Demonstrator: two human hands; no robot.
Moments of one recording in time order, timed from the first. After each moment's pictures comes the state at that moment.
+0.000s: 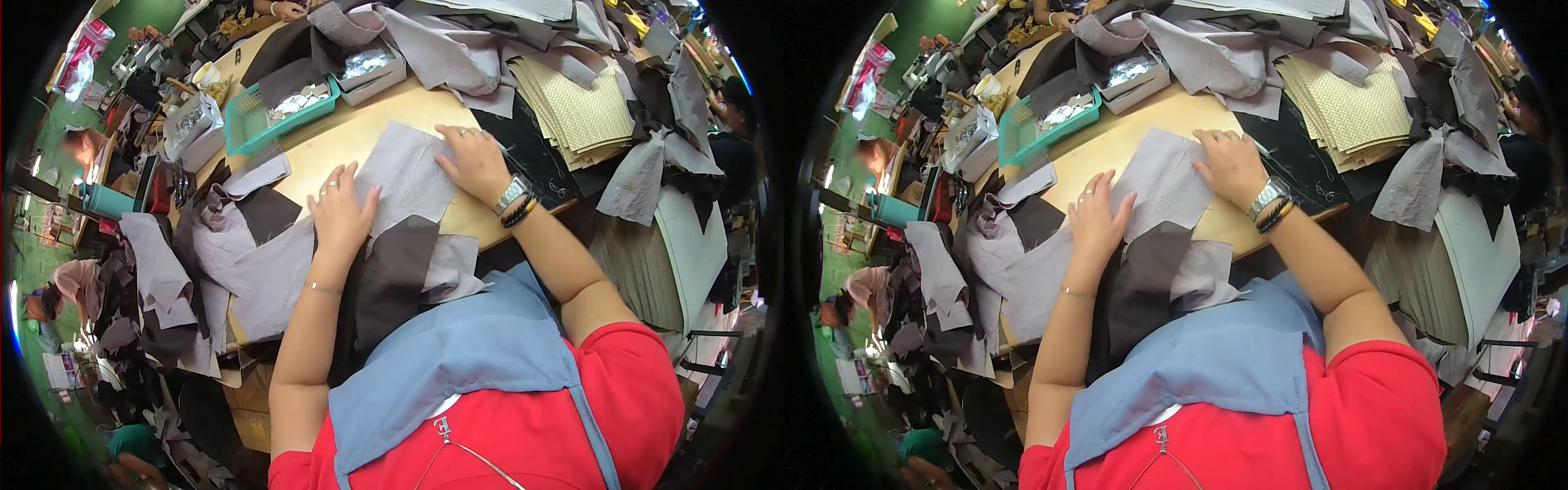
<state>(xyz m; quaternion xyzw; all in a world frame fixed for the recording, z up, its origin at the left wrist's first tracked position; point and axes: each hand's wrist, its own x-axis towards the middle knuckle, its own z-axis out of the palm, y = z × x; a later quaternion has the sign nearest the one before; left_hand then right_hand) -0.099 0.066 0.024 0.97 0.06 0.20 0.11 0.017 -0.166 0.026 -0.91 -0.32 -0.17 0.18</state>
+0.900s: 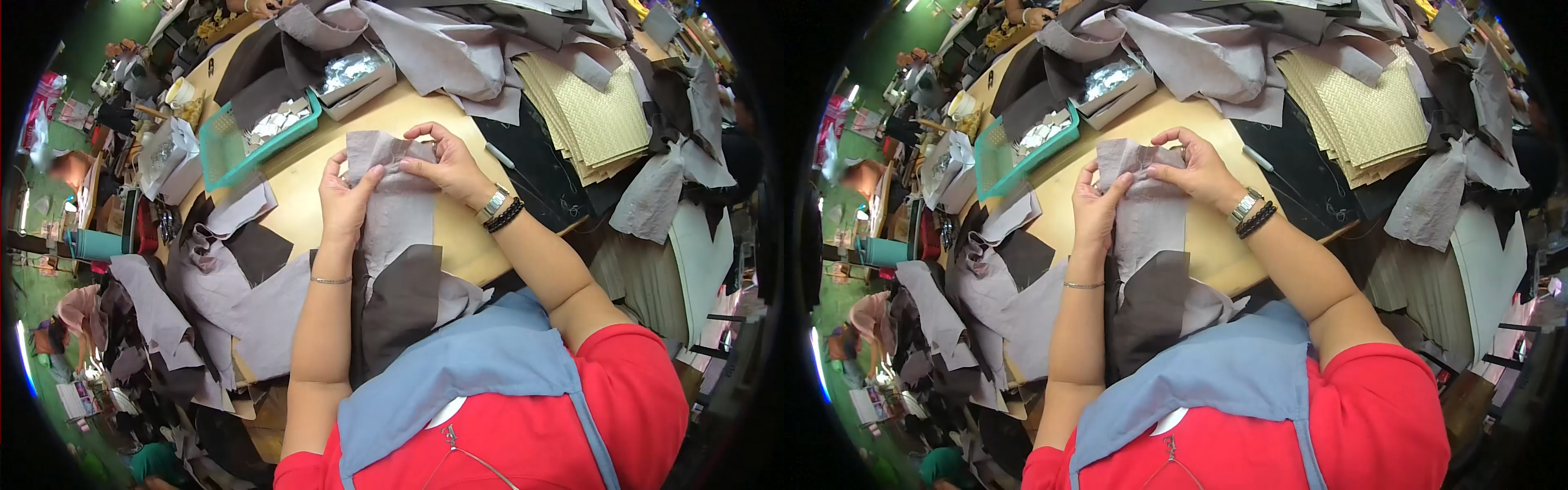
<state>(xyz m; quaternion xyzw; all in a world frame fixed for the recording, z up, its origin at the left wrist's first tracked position) -0.019 0.056 0.019 0.57 0.10 0.08 0.81 0.053 -0.124 0.006 -0.54 -0.19 0.21 0.79</state>
